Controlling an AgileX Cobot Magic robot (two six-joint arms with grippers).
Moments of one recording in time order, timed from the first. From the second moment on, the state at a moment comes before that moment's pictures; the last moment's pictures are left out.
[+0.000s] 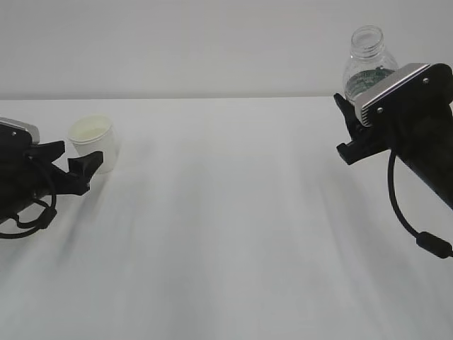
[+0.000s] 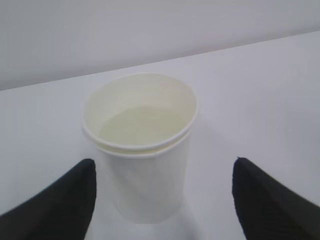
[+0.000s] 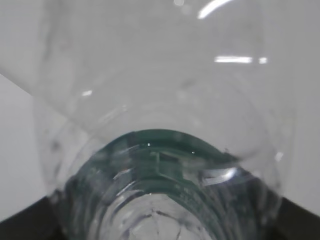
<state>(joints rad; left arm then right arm) -0.02 2.12 -0.69 0.34 -1.16 -0.07 0.25 1.71 -0.56 -0.01 -1.06 -0.59</state>
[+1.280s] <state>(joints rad) -0.02 1.97 -0.56 0.33 -1.16 -0.09 0.25 1.71 -0.56 0.18 -1.06 -0.33</state>
